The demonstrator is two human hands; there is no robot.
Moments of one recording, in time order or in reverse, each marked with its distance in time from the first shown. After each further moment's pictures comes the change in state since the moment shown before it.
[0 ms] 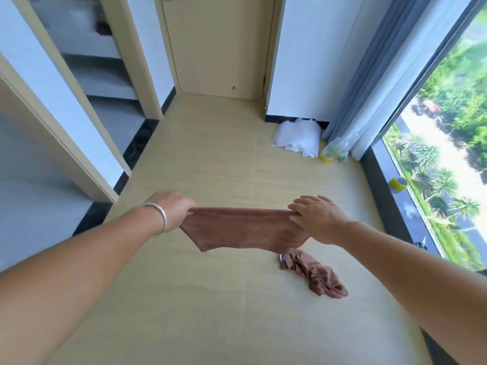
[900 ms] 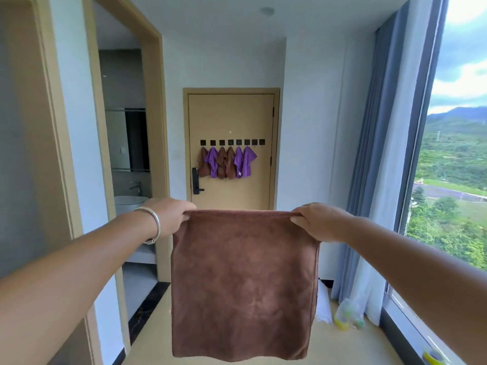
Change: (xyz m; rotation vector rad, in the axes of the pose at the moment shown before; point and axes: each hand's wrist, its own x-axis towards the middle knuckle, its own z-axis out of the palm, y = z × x) left_hand -0.174 -0.114 -0.369 -0.021 0.640 -0.165; right_hand -0.053 -0.032 -0.419 -0.009 0.488 0.105
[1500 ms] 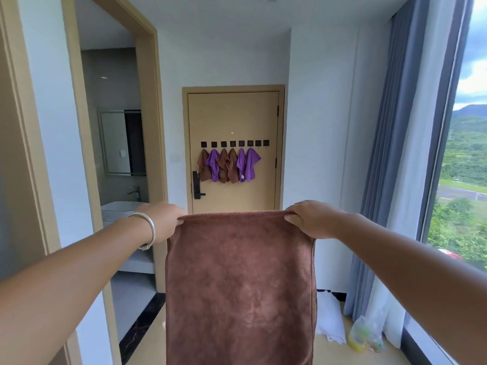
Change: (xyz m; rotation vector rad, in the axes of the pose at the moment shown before) left_hand 0.134 -0.010 0.048 0.065 -0.014 -0.077; right_hand 0.144 0.053 0.035 0.024 -0.003 -0.058
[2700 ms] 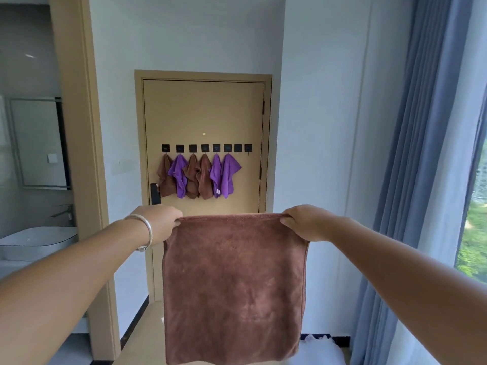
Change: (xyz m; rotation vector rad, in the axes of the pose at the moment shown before) left_hand 0.506 -0.026 0.132 -0.008 0.053 0.087; right_hand 0.440 0.171 0.085 -0.003 -0.014 0.155
